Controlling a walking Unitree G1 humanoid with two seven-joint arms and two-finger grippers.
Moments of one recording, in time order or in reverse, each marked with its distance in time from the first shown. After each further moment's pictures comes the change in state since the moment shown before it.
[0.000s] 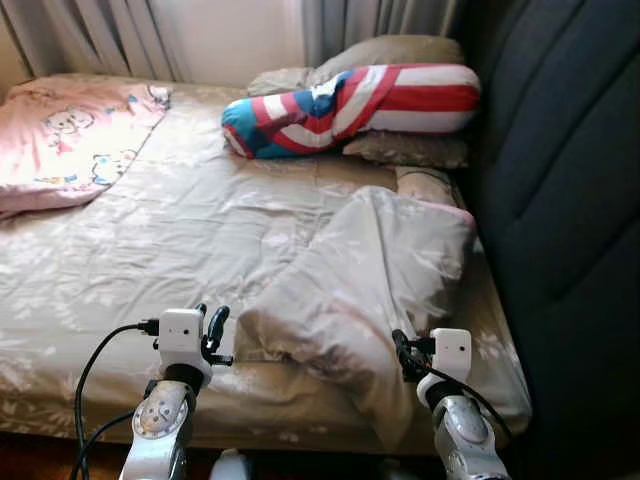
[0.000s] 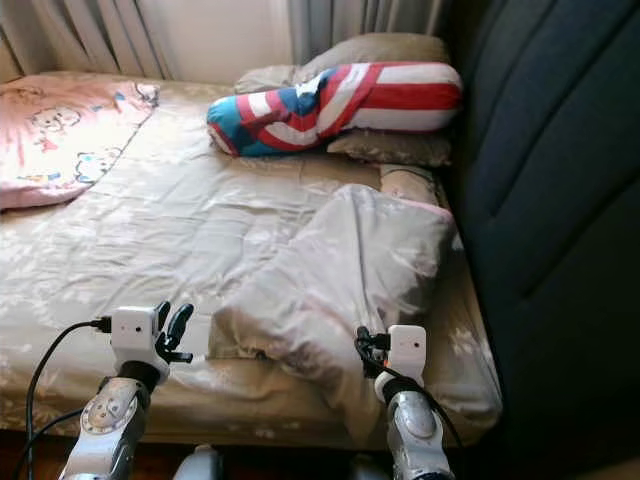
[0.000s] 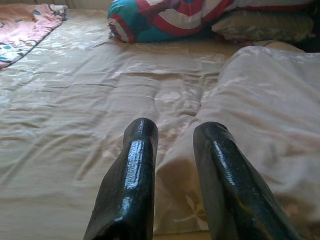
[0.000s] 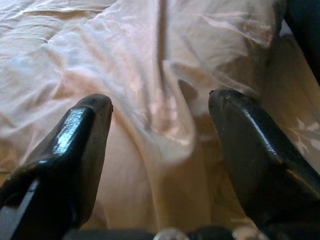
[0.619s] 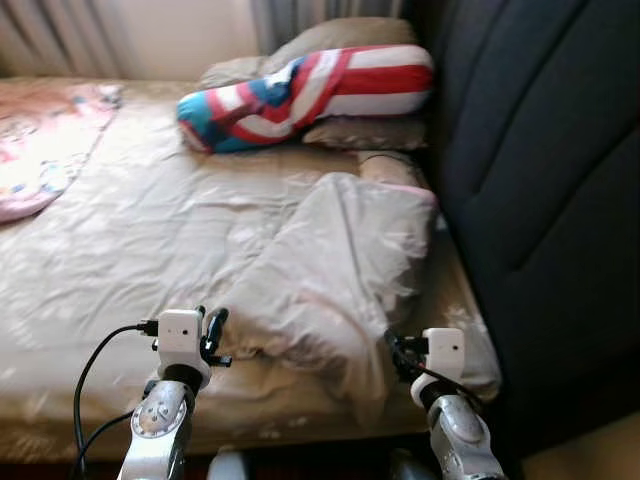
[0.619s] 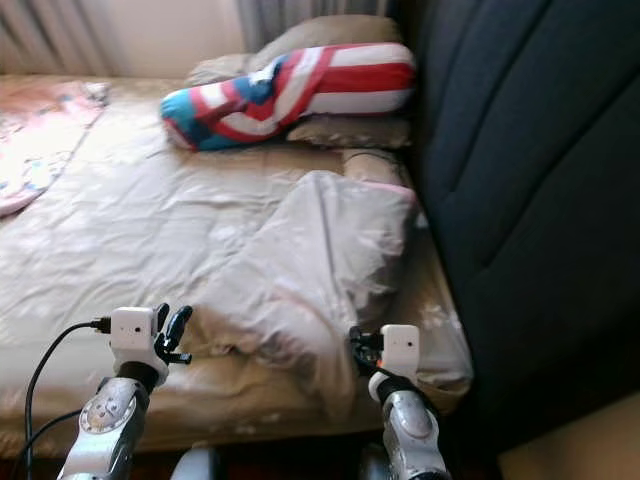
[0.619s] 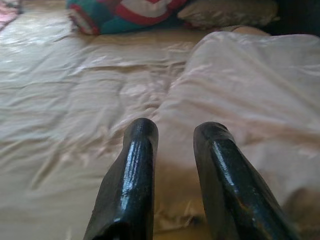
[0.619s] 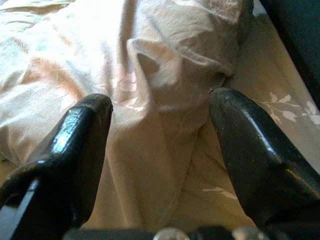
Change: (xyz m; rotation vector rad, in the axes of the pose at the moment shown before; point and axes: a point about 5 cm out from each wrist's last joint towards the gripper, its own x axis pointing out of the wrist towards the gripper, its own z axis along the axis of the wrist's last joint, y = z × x) left arm 0.001 0.002 -0.001 0.000 0.017 0.003; right arm 0.001 0.009 0.000 -0.007 -0.001 0.057
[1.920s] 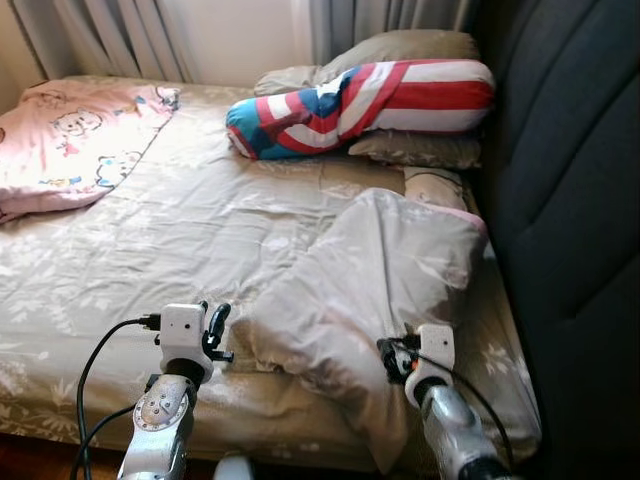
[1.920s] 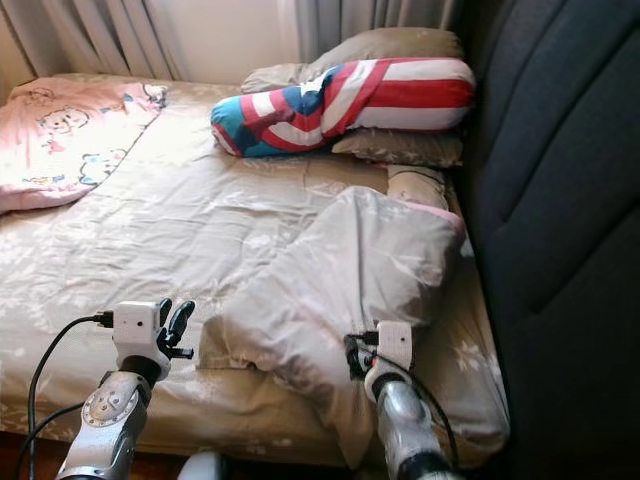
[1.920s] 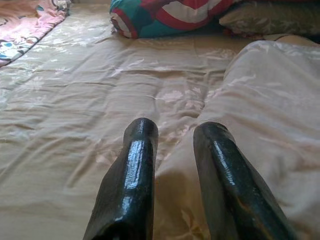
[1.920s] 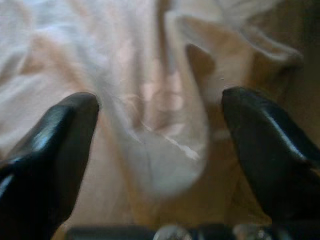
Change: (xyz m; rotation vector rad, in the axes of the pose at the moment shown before) left arm 0.004 0.000 0.004 0.000 0.000 -0.009; right arm 0.016 0.001 -0.005 0.073 0.221 -0.071
